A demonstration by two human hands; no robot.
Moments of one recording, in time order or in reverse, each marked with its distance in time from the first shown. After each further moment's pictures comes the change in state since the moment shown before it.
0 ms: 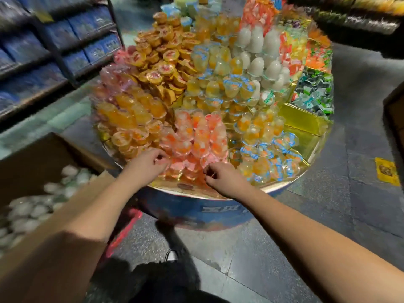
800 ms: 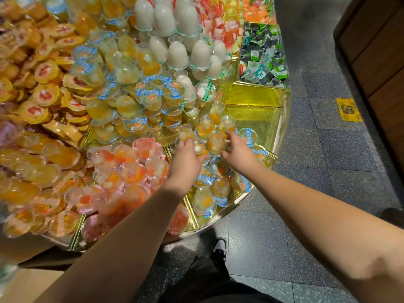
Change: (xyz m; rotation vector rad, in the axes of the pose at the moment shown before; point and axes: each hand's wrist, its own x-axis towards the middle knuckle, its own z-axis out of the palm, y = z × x) left_hand 0.223 0.223 0.183 -0.050 -0.142 0.085; right_hand 0.113 0.258 -0.096 0.265 0.351 0.480
